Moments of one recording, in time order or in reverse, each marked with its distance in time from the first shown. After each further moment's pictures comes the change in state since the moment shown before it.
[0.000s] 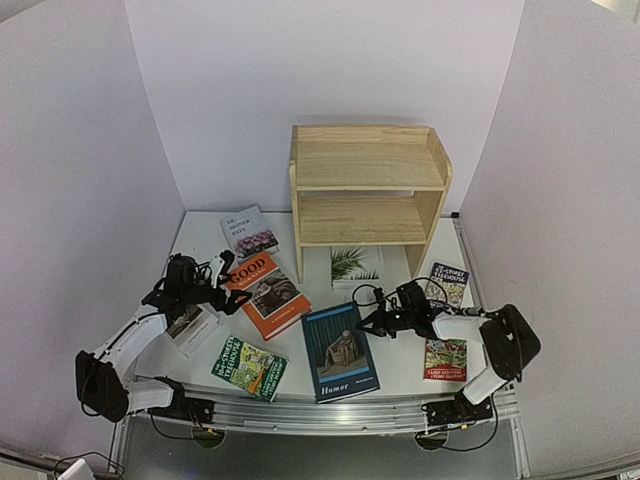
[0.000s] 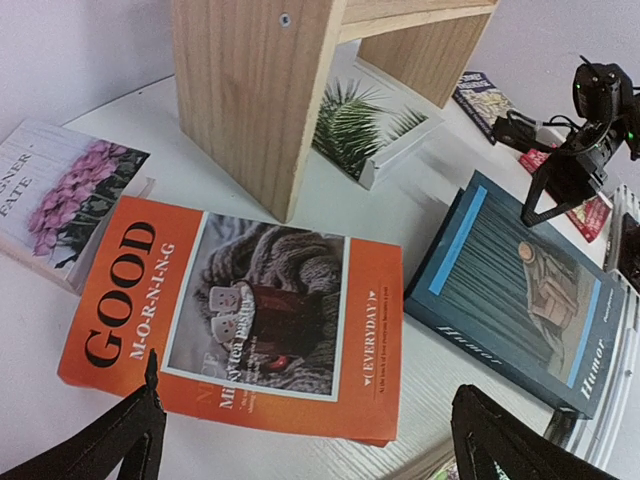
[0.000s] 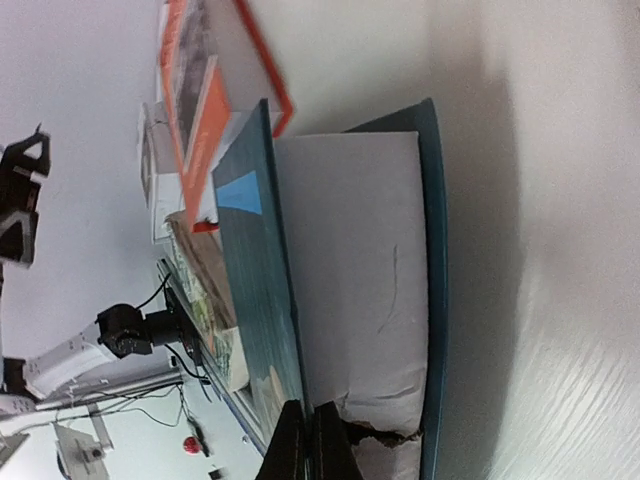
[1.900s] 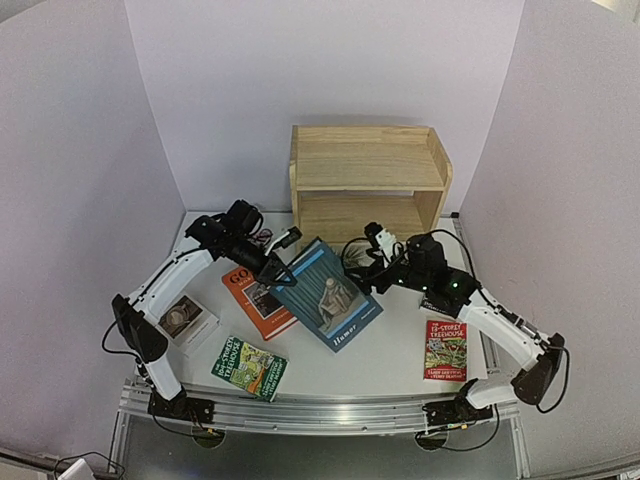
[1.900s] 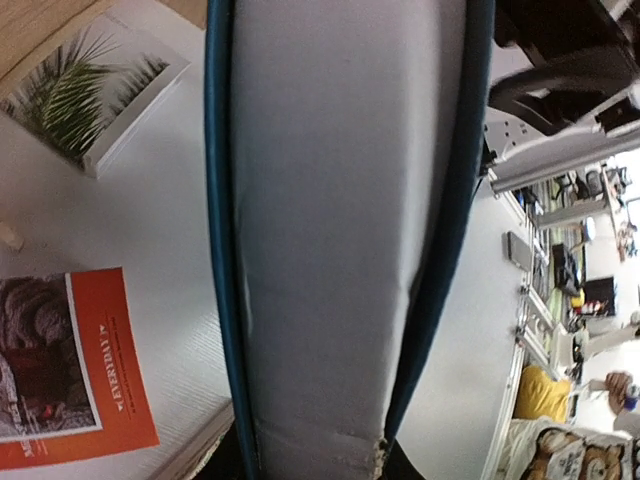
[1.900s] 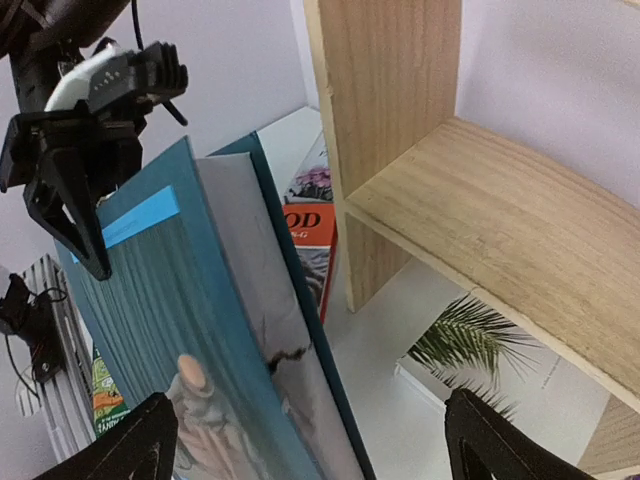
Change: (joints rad) left arm -0.301 0.586 1.065 -0.895 0.233 -0.028; right arm 0.159 -0.205 0.608 -0.474 0.477 -0.800
